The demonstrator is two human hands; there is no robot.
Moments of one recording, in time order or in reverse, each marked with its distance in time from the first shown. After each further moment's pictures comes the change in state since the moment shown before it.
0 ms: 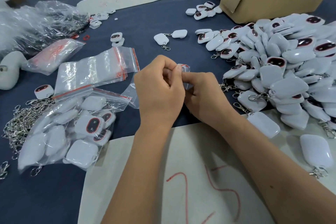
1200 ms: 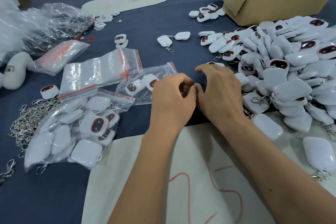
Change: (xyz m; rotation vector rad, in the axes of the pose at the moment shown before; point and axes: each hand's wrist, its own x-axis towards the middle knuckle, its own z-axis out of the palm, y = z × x) left_hand -0.010 -0.004 0.009 0.094 -0.323 -0.151; right_hand 0.001 0.004 -0.007 -0.477 0.208 0.224
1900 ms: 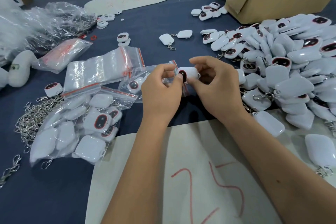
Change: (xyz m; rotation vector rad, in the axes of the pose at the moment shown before) left_hand 0.005 -0.010 -0.014 -0.281 0.102 -0.262; right_hand 0.003 0.000 0.005 0.592 0.027 0.005
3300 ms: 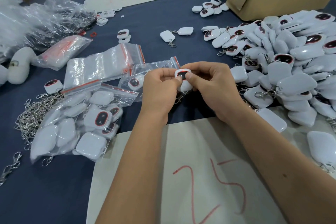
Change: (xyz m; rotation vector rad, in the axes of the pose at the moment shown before) left_hand 0.002 0.003 -0.004 -0.208 -0.090 -0.214; right_hand -0.001 -0.001 0.002 0.326 -0.206 0.131
